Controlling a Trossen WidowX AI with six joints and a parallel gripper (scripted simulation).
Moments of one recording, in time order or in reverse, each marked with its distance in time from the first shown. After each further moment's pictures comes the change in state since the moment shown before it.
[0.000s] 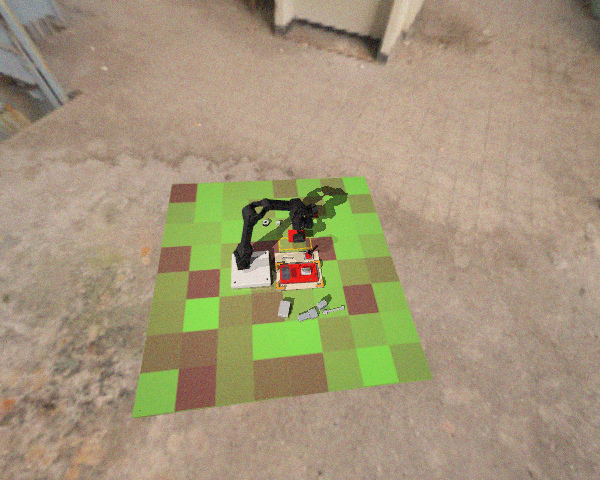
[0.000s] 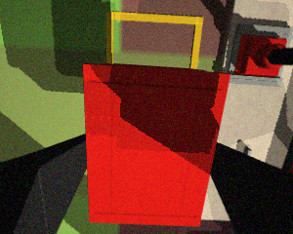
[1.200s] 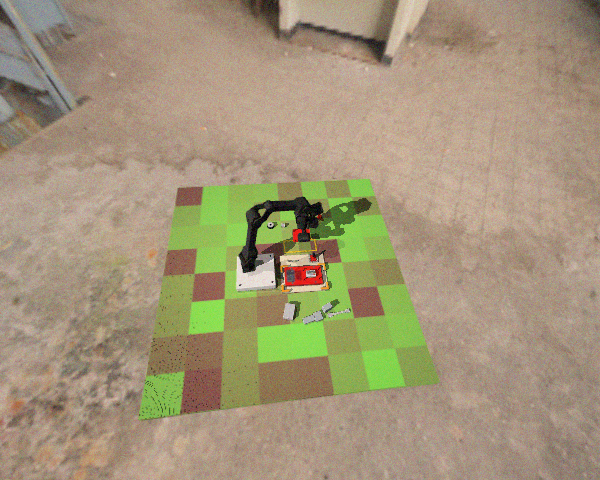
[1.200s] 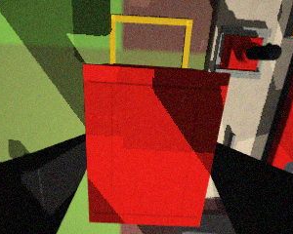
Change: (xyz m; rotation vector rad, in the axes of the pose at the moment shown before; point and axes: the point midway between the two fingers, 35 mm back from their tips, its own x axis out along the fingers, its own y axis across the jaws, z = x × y) arm -0.031 -0.002 -0.001 0.001 0.010 -0.004
